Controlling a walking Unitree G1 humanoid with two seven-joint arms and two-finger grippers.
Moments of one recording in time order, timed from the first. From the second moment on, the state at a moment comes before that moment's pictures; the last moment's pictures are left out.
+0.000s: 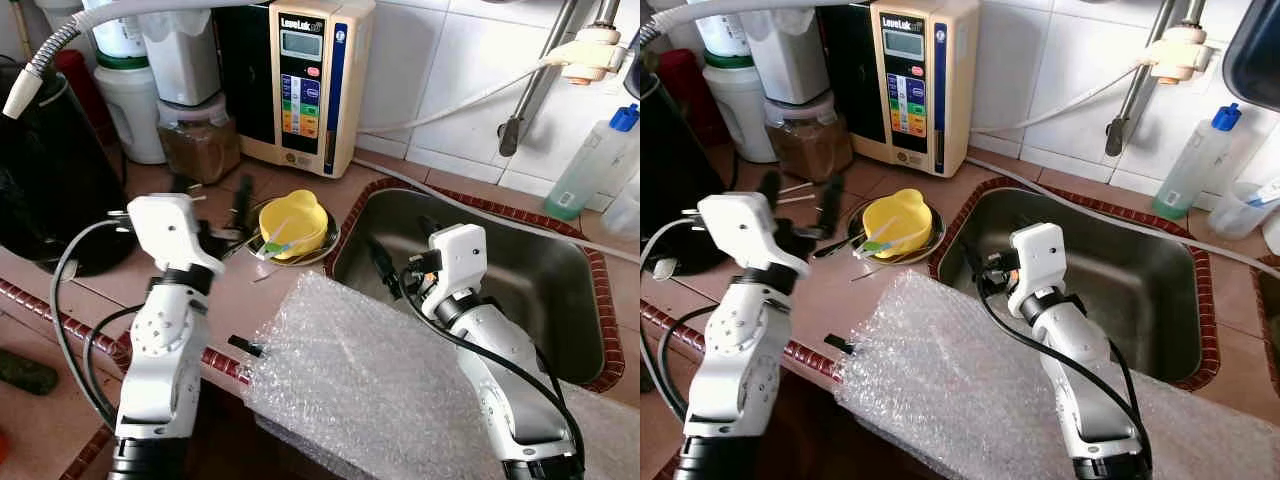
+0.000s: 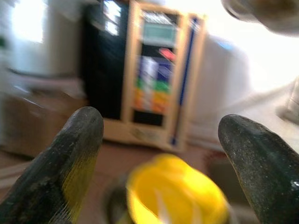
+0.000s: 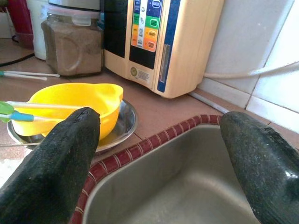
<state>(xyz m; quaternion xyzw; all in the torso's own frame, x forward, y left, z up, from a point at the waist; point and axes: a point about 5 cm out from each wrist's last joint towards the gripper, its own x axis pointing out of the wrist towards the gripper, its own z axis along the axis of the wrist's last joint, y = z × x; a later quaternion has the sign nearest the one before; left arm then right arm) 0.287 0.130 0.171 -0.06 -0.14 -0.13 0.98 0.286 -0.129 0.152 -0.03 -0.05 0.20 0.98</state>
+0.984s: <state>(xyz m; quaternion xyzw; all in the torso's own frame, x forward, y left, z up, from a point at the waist) 0.286 0.122 0.120 -0.02 -0.07 -0.18 0.98 0.280 -0.124 0.142 -0.04 -0.03 0.23 0.97</state>
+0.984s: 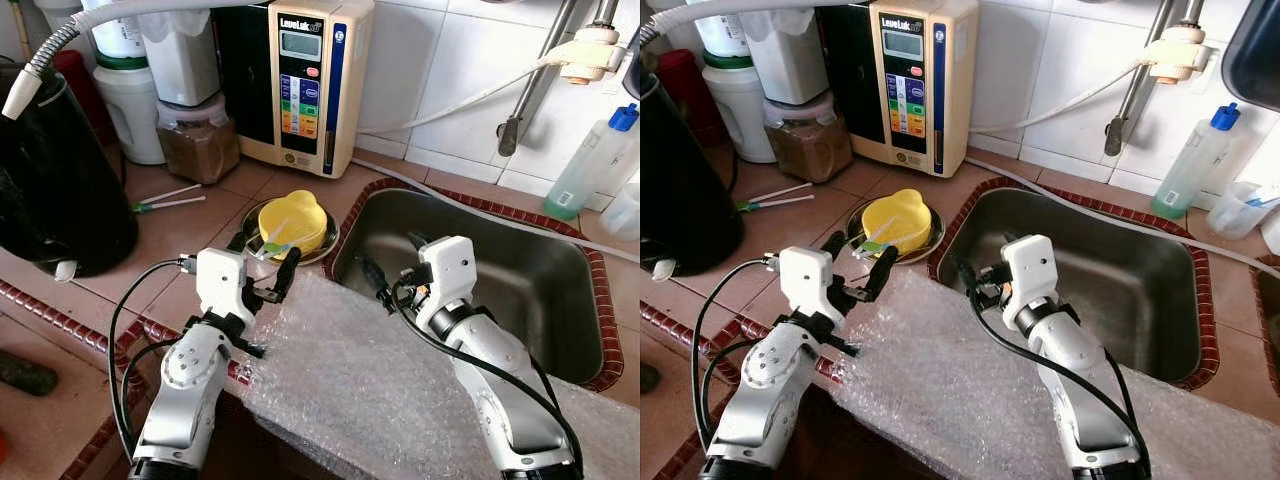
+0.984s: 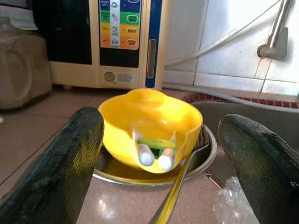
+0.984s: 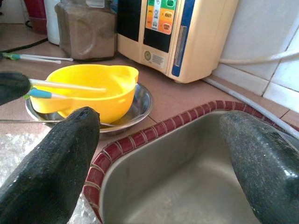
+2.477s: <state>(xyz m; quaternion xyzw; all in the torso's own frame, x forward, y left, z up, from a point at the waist) 0.312 0.116 0.106 -0.04 -0.07 -0.16 0.98 0.271 -0.124 0.140 -0.03 0.00 0.26 0.97</state>
